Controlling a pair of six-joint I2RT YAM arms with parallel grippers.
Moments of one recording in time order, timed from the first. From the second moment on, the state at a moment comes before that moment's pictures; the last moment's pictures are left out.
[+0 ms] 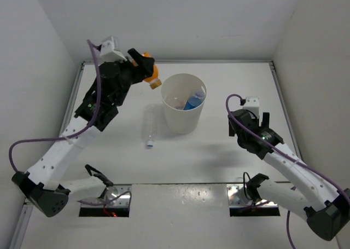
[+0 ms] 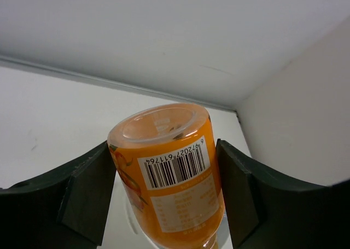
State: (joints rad) left arm -0.51 1.14 1.32 -0.19 -0.35 -0.58; right arm 0.58 0.91 0.75 -0.75 0.79 0.37
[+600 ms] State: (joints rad) left arm -0.89 1.46 1.42 -0.15 -0.58 -0.32; right arm 0.58 0.90 0.75 -0.75 0.77 0.37
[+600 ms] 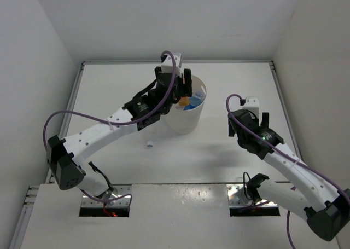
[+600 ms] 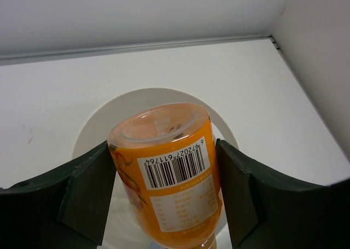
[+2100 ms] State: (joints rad) left arm -0.25 1.34 0.79 -0.12 0.08 -0.42; right arm 0.58 0.88 0.75 -0.73 0.74 0.35
